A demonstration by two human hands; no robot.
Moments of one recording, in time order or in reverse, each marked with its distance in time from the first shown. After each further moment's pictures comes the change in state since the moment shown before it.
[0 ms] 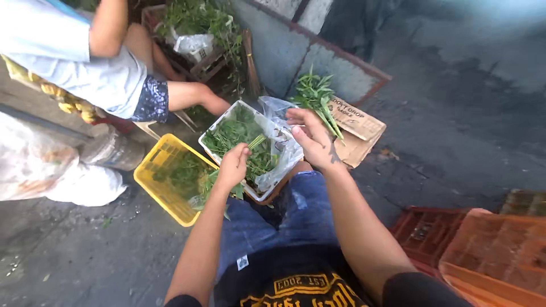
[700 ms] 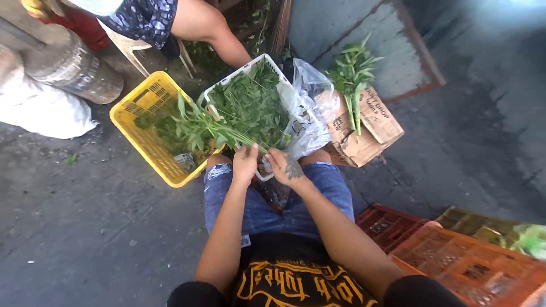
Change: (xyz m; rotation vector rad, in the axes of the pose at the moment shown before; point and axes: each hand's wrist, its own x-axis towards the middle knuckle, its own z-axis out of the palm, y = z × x) left_hand -0.048 -0.082 0.065 -0.721 0.248 -0.732; right_hand -0.048 0.069 0.159 -0.510 -0.686 0.447
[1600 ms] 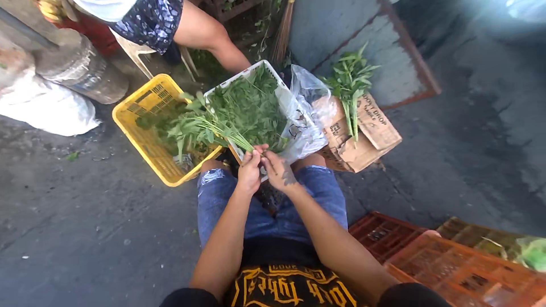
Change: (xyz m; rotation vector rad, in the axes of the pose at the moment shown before) left_hand -0.007 -0.028 0.043 -0.653 -0.133 0.135; right_hand -0.006 0.024 0.023 0.309 0.214 -0.230
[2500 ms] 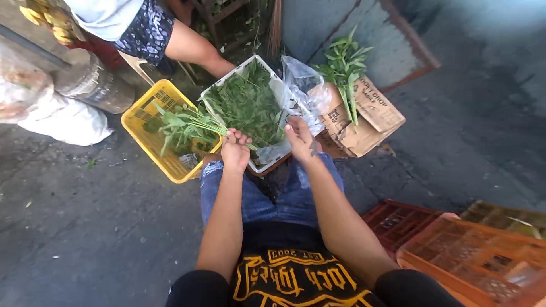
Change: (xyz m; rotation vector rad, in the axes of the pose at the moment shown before) left_hand 0.010 0.039 0.008 -0.431 0.175 0.089; right_hand -0.008 0.003 -0.074 0.283 0.301 0.234
